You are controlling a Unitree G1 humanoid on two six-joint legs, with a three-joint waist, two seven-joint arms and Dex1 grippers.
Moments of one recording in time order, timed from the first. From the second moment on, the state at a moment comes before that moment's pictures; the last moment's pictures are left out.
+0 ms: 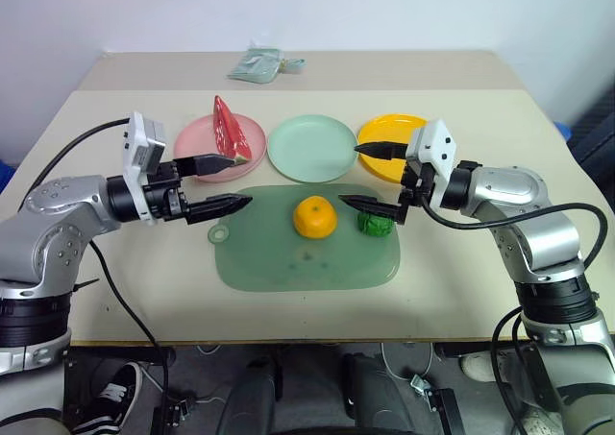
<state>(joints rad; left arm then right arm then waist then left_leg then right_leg) -0.42 0.80 0.21 -0.21 -0.72 0.69 -1.12 -0.59 -0.61 0.06 -0.17 0.38 0.43 0.97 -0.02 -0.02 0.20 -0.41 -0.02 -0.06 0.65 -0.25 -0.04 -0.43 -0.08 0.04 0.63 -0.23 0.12</state>
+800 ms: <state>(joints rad) -0.24 0.81 0.26 -0.20 -0.67 0.37 -1.28 -0.77 -0.50 0.36 -0.06 0.23 0.76 0.88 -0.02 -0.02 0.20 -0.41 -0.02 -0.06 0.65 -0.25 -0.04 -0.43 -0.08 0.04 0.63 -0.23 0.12</state>
